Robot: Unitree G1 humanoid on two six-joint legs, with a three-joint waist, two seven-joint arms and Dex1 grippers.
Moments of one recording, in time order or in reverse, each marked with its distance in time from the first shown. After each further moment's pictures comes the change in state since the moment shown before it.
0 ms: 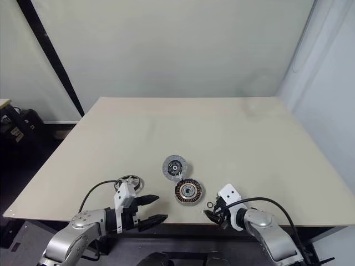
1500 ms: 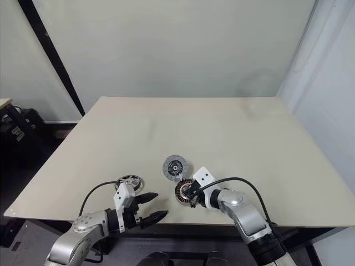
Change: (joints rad) left arm 0.018 -0.047 0.010 0.039 0.022 -0.077 0.043; right arm -0.253 0.154 0.126 0.068 -0.007 0.072 -0.003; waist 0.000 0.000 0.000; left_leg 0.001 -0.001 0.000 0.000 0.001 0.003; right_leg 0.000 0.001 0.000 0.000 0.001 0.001
